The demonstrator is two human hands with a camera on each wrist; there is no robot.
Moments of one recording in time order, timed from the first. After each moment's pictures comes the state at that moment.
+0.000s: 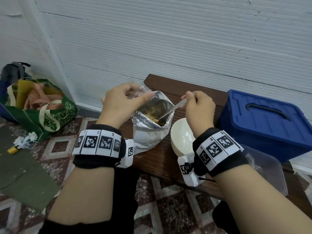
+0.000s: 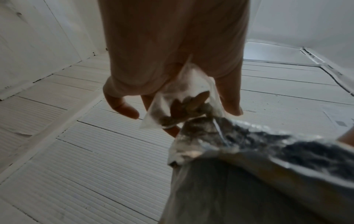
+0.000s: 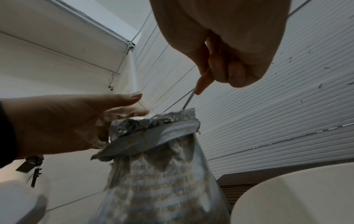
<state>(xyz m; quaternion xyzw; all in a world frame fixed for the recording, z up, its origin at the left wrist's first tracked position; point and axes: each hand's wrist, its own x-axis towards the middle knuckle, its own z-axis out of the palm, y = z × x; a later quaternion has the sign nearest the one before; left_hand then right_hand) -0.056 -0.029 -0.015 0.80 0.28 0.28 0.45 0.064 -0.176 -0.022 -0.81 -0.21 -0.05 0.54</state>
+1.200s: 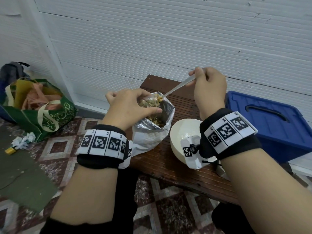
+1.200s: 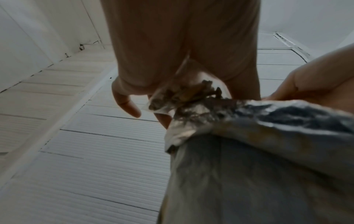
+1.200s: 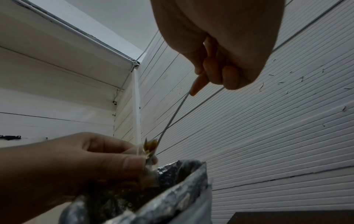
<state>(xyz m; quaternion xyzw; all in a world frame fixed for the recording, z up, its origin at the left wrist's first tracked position) -0.047 -0.035 -0.013 0.91 0.26 0.20 0.26 0.078 -0.167 0.025 -0.77 -0.22 -0.07 0.59</state>
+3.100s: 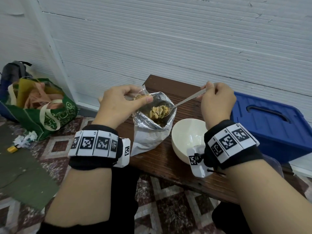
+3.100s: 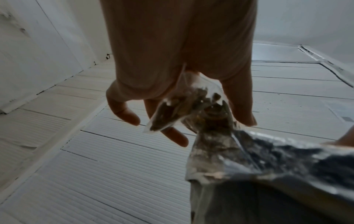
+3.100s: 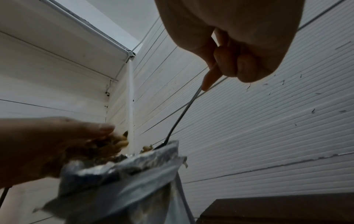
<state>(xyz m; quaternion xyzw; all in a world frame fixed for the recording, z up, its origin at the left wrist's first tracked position) -0.067 -0.023 -0.013 0.81 0.28 0.27 0.44 0.081 -0.187 0.000 -0.80 -0.14 -0.11 0.58</state>
